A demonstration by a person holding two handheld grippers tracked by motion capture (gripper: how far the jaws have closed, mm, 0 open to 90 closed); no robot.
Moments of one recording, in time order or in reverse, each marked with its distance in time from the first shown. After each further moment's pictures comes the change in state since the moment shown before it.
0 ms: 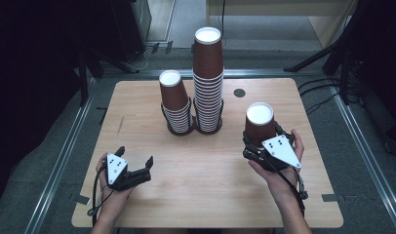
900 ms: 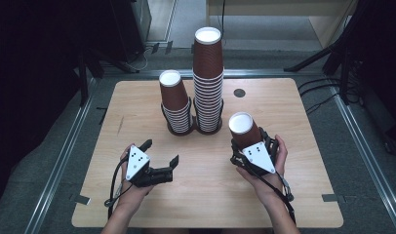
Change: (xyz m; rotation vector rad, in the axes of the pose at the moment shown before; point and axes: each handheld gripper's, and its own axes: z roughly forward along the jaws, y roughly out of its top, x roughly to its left) left arm -0.054 0.041 0.004 -0.042 -0.240 0.008; right arm 0.036 -0.027 0.013 0.045 -0.016 -0.140
